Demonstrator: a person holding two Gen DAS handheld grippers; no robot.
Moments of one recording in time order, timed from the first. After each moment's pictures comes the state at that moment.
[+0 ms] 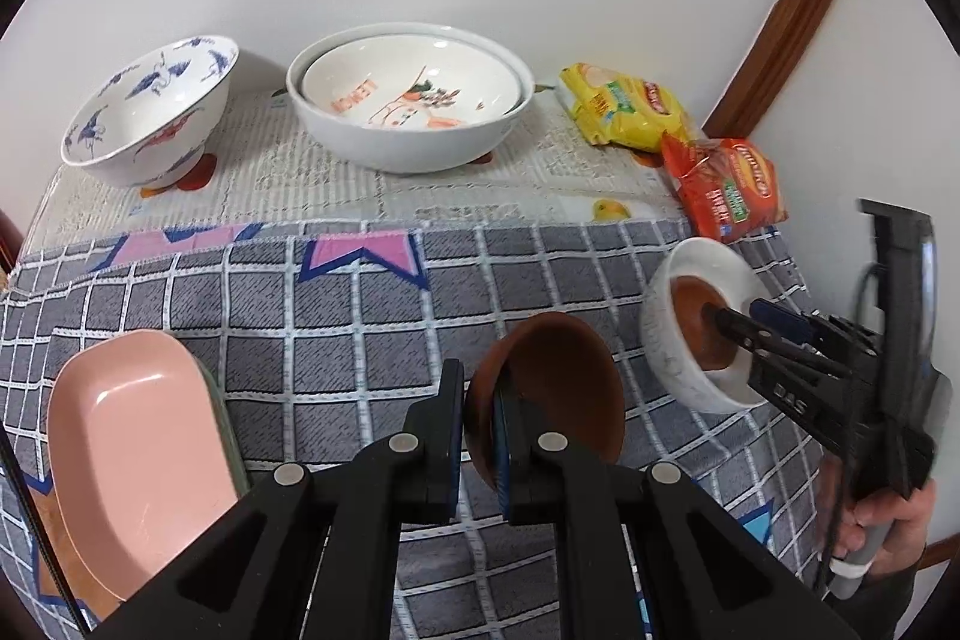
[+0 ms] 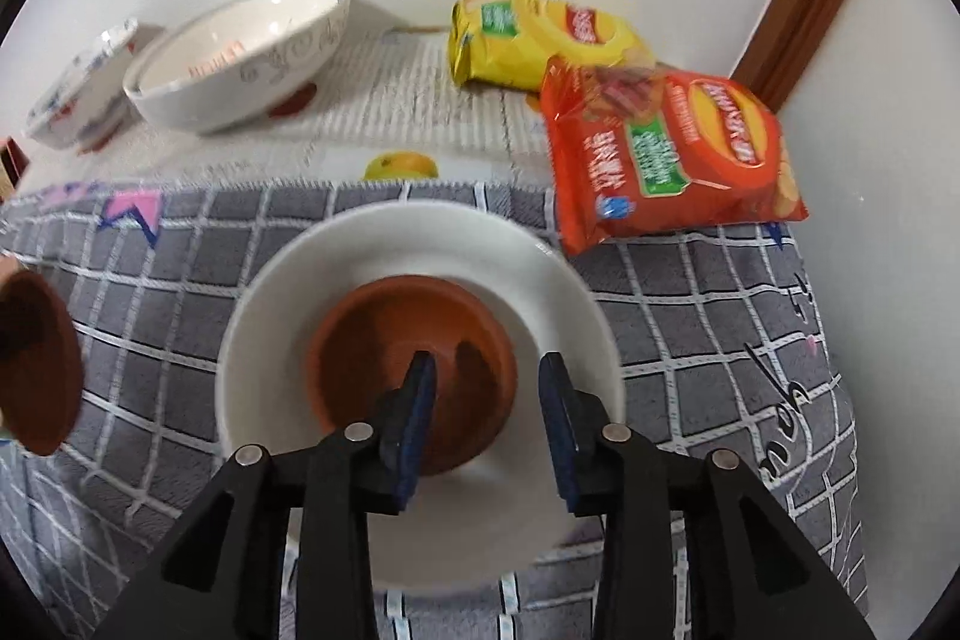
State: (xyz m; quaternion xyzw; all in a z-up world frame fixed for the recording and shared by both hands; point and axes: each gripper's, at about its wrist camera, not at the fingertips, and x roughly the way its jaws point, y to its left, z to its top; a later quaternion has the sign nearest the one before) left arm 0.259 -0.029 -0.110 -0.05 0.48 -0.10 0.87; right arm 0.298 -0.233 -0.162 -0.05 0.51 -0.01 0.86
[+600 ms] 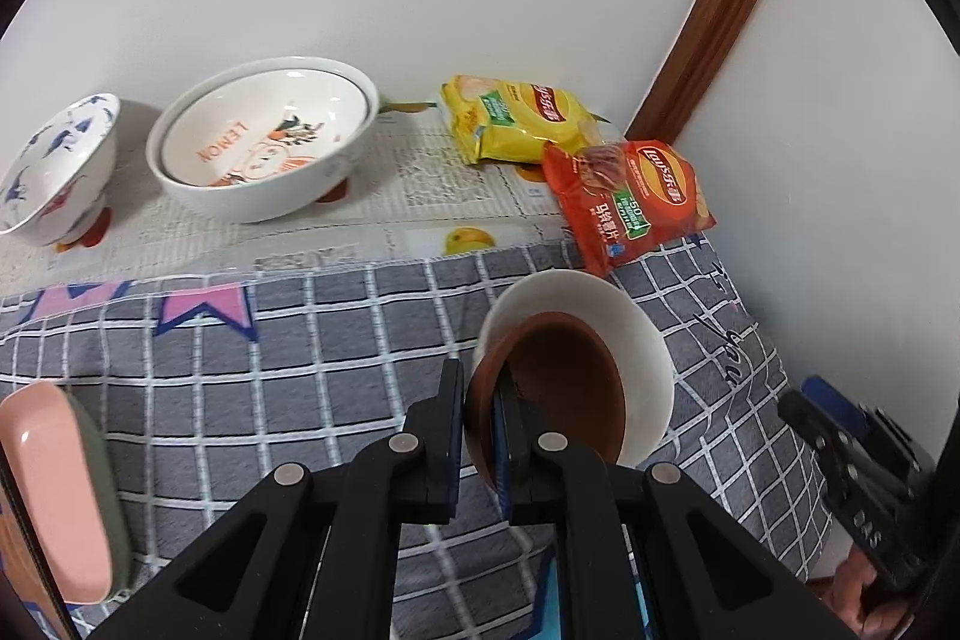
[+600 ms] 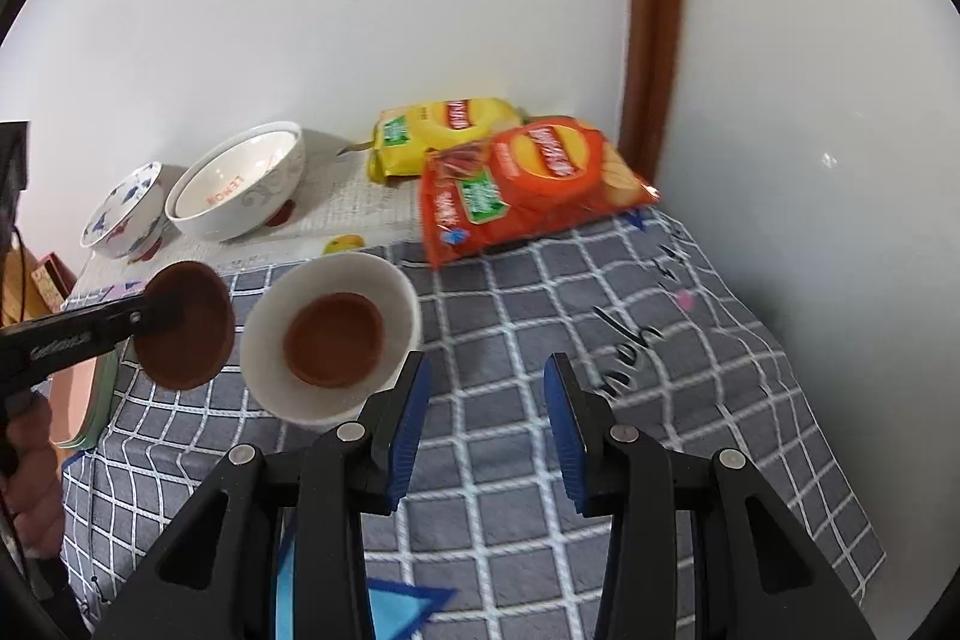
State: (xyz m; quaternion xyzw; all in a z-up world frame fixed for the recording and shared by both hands) left arm 0.274 -0.124 -0.103 -0.05 0.47 -0.14 0.87; right arm 0.206 -0.323 -0.100 0.04 0.43 -0.03 0.90
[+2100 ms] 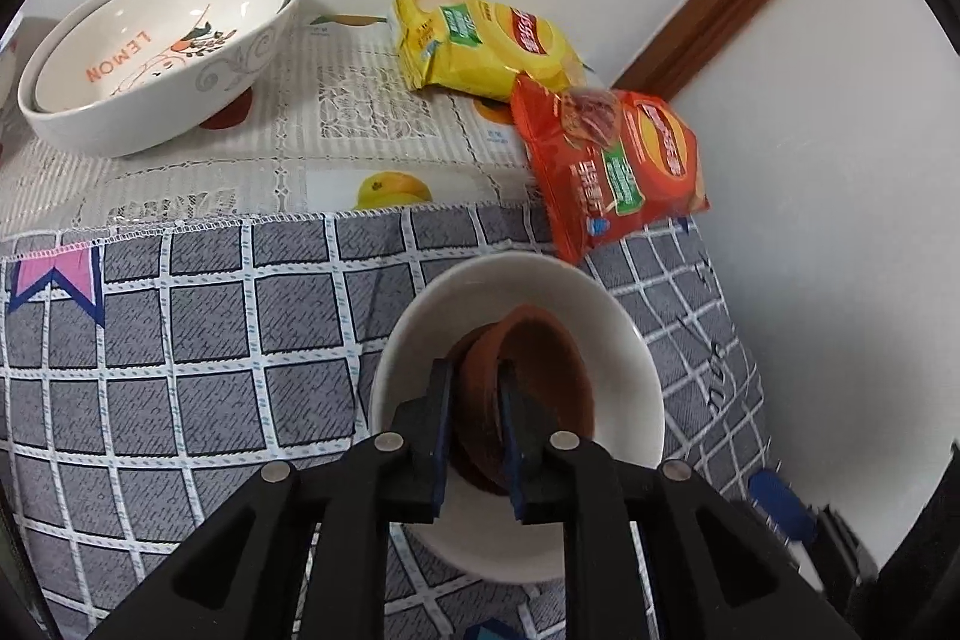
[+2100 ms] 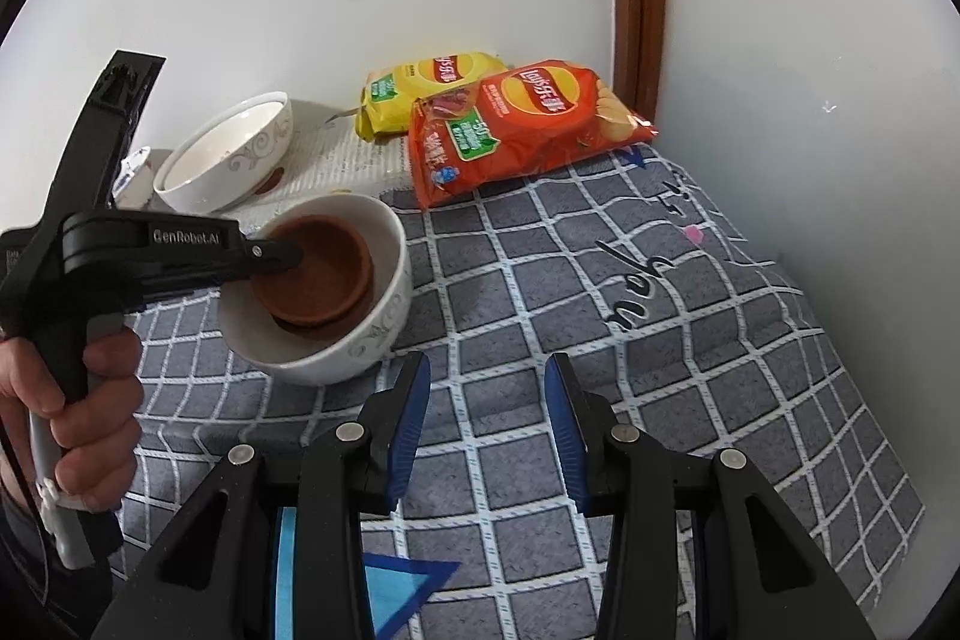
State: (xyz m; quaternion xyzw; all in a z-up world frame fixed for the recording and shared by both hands) left arm 0.319 -0.155 -0.154 -0.11 0.53 -0.19 0.82; right arm 0.200 -0.318 -0.132 0.07 0.45 -0.03 0.89
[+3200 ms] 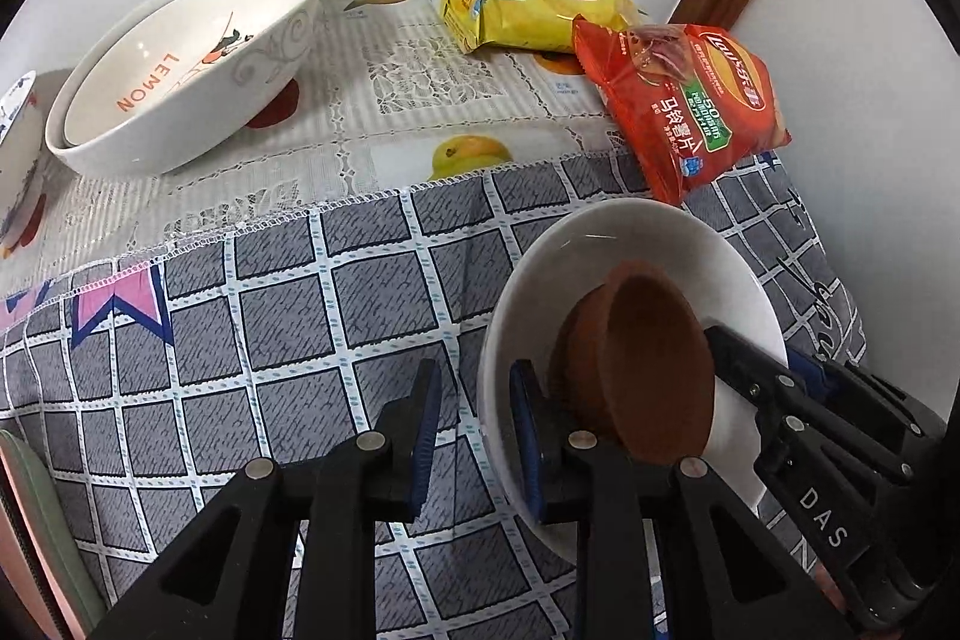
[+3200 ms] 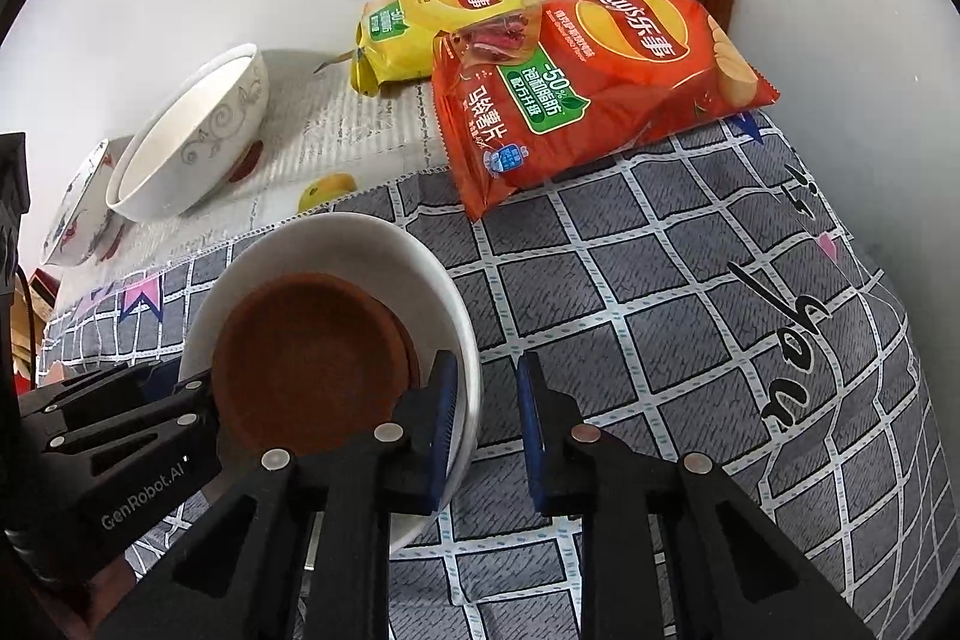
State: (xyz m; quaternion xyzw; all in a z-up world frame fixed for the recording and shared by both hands) left arm 0.325 -0.158 -0.176 0.01 0.56 -0.13 0.82; right arm 0.300 -0.292 -0.181 0.09 0.53 -0.02 0.84
